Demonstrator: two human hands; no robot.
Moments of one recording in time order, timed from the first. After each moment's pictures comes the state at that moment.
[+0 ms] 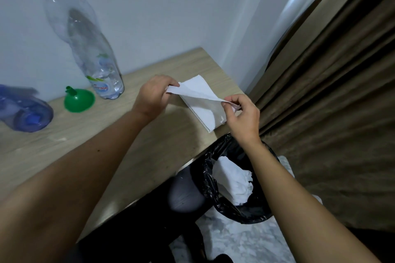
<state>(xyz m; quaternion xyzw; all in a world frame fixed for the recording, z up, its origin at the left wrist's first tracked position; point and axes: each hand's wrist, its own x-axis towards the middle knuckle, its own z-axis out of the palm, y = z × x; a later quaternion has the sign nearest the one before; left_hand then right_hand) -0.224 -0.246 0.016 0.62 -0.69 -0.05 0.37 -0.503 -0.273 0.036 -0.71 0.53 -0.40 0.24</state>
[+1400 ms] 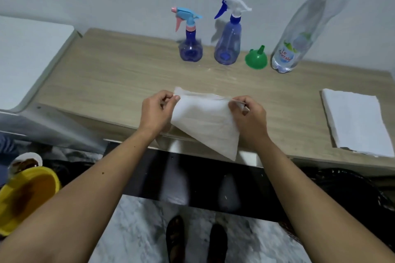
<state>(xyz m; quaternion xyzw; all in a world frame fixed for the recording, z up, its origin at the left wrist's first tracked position) -0.125 0.189 -0.018 0.86 -0.14 -0.02 0.49 -0.264 -0.046 -0.019 -0.81 0.28 -0.21 0.48</state>
